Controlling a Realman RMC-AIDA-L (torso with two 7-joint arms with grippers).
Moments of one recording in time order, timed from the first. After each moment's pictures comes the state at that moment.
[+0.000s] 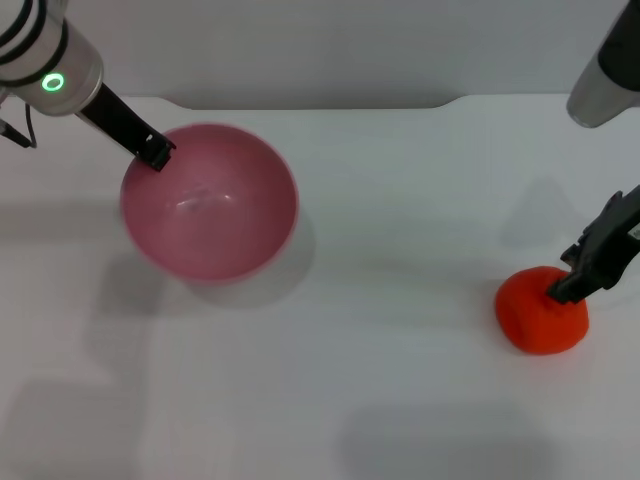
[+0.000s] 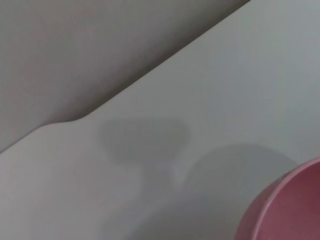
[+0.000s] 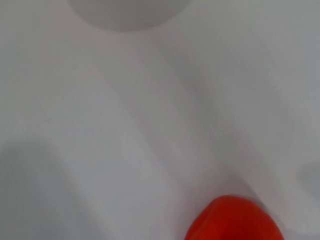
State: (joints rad) left arm -0.86 -2.05 1.15 1.21 2.84 1.55 -2.61; right arm 0.76 2.06 -1.12 -1.21 -2.77 -1.76 2.23
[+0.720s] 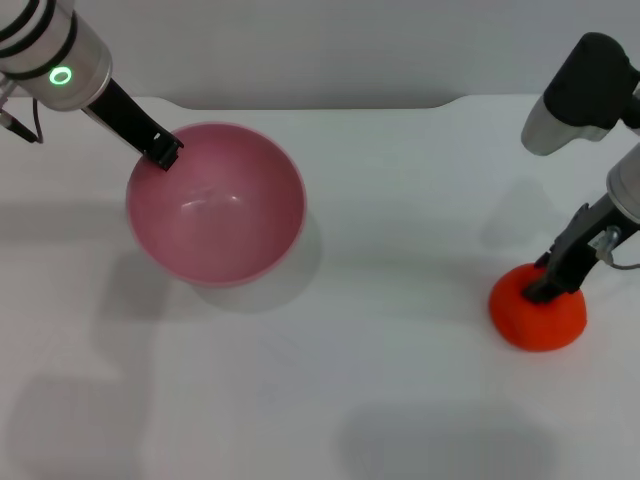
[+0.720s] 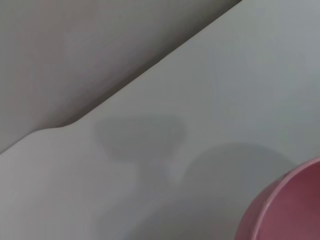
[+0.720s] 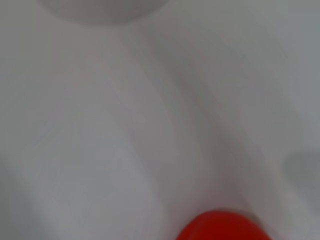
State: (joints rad) left arm -0.89 -2.05 1.15 1.22 2.84 1.59 -2.61; right arm 0.80 2.06 -1.19 -1.00 -2.77 -1.53 2.25
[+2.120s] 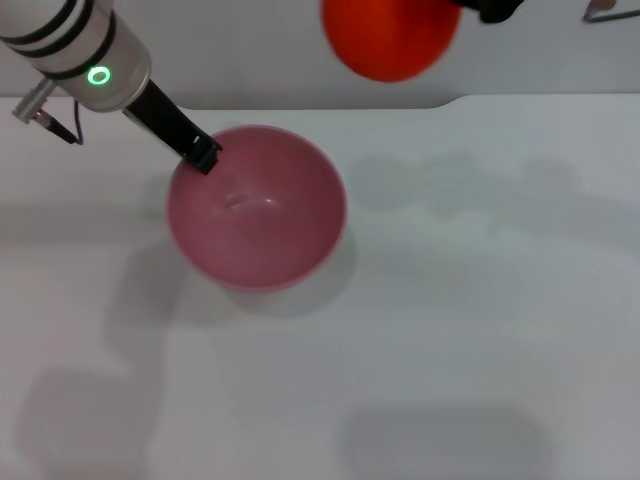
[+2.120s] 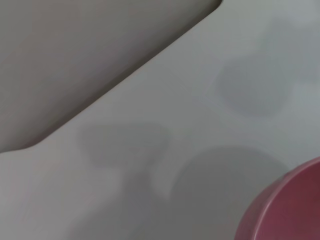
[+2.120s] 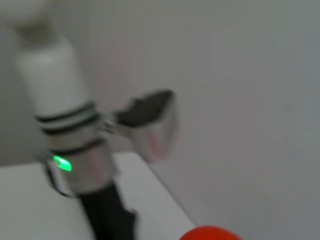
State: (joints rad) left arm -0.92 -2.07 1.17 1.19 2.79 1.58 -2.61; right arm 0.63 2.07 -1.08 -1.71 -2.08 -1.48 2.19
